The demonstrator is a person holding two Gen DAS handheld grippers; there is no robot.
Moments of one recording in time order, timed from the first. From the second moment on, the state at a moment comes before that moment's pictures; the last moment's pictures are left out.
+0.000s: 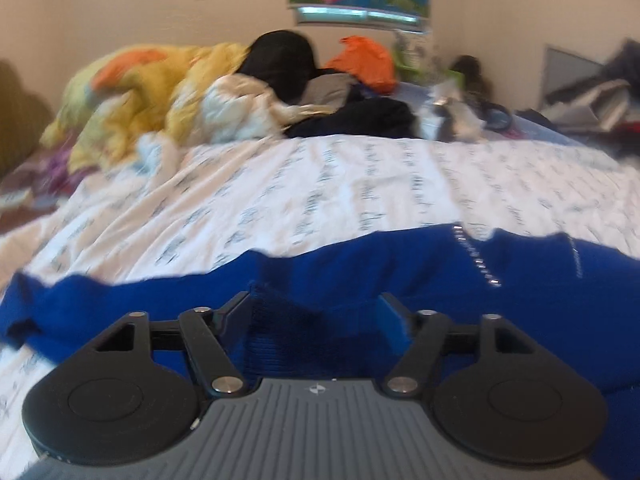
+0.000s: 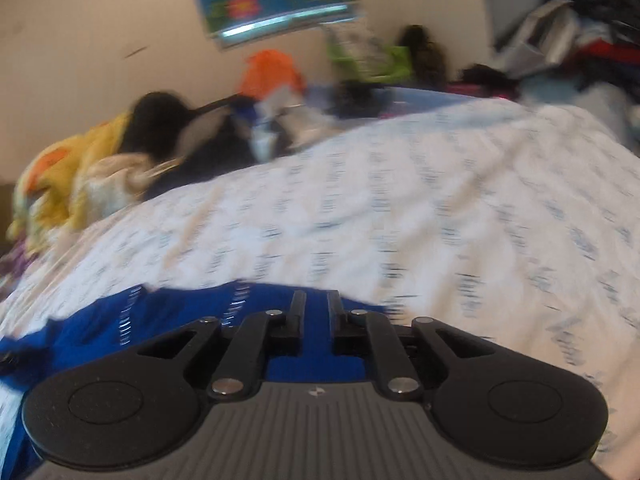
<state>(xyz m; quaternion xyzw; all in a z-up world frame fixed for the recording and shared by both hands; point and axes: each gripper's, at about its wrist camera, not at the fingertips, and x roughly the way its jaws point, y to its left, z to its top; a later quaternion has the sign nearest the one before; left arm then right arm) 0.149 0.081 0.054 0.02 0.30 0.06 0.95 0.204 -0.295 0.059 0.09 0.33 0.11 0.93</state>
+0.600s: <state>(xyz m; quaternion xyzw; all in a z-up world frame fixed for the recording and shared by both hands) 0.260 0.079 0.007 0.05 0.37 -0.03 0.93 0.246 -0.337 0.012 0.17 0.41 0.09 0.89</state>
